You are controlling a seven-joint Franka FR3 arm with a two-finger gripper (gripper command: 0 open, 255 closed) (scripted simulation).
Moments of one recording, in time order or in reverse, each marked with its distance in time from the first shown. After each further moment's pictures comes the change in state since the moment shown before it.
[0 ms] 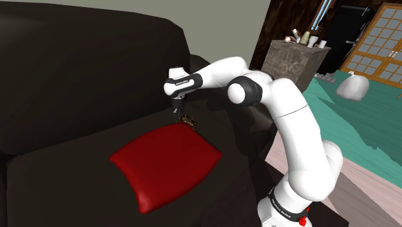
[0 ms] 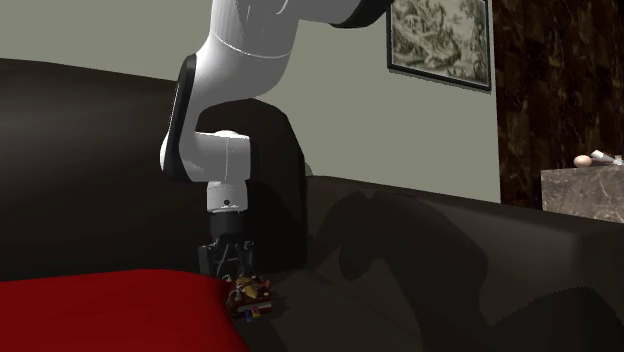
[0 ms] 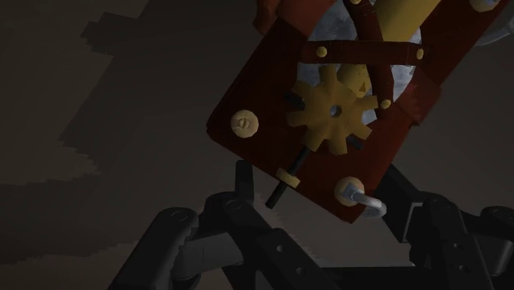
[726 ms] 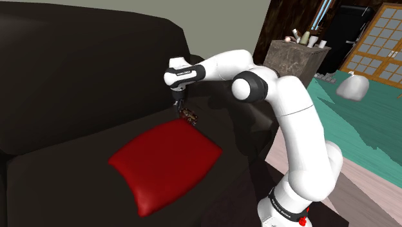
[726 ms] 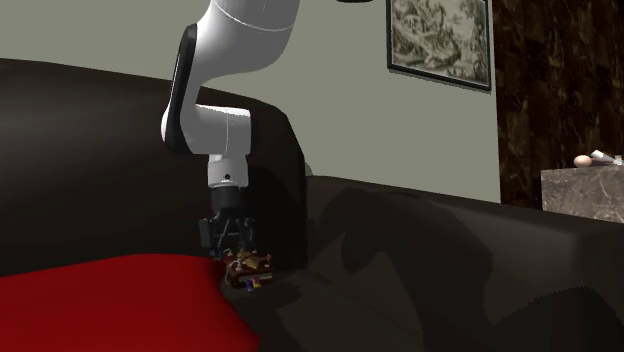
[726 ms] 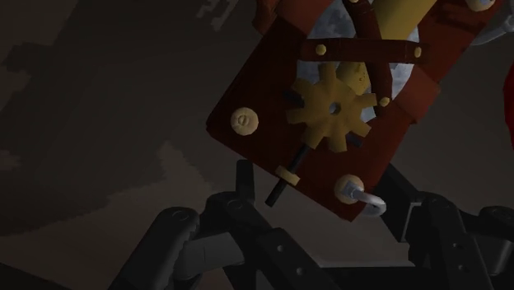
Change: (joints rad) arm 0.000 -0.072 0.000 0.018 0.001 -0.091 -0.003
